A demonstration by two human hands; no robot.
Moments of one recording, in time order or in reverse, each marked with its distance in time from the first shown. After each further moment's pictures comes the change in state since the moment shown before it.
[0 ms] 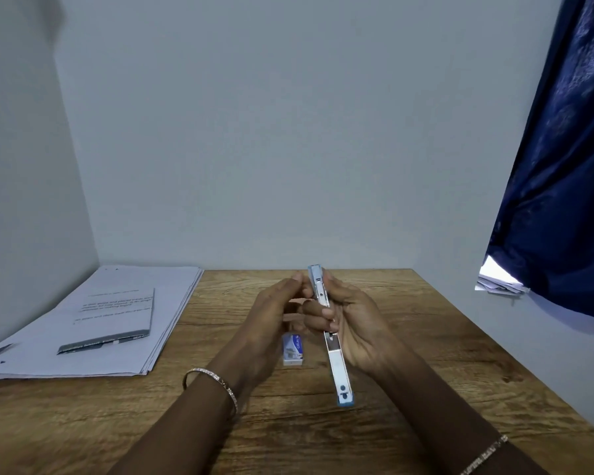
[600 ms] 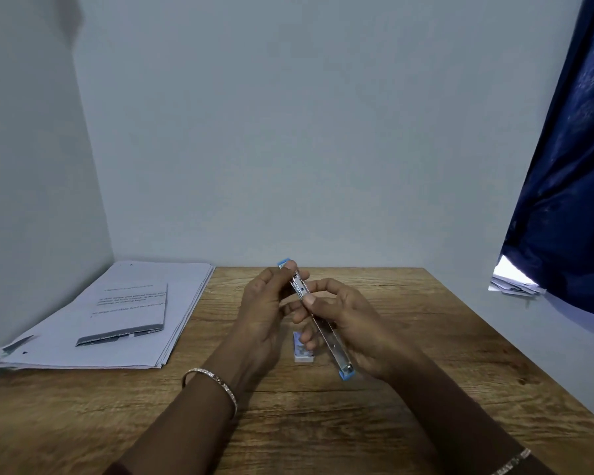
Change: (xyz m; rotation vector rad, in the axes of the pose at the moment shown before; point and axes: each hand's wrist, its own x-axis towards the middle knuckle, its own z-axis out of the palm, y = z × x) left_hand 0.009 0.002 -0.021 -0.178 0.121 0.012; right_hand -0.002 0.010 -0.004 -0.633 0.039 -0.022
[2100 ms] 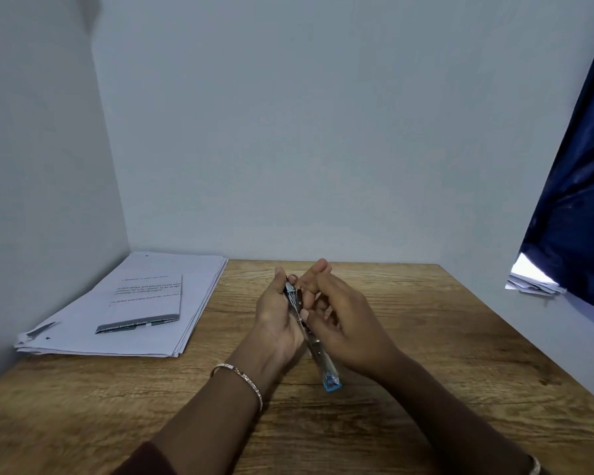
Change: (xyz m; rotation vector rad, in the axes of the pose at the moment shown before) left_hand 0.003 -0.006 0.001 -0.495 -0.036 -0.236; right_hand -0.001 0.014 0.021 -0.922 0.117 -0.610
